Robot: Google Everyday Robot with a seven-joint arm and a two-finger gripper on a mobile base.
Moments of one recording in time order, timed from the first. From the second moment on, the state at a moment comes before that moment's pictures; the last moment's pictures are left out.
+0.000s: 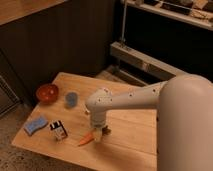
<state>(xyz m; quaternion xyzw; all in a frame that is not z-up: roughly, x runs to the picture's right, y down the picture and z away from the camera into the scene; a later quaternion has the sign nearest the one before) -0.056 0.238 0.799 -0.41 -0.05 0.00 0.91</state>
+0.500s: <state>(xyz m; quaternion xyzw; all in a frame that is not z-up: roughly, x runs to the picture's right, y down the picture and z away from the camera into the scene) -0.066 0.234 0.794 -0.40 -0.04 -0.02 0.91</state>
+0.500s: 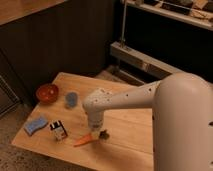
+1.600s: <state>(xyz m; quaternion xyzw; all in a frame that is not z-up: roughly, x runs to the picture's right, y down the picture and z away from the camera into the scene) -0.102 0.080 0.738 -0.27 0.09 -0.05 0.96</state>
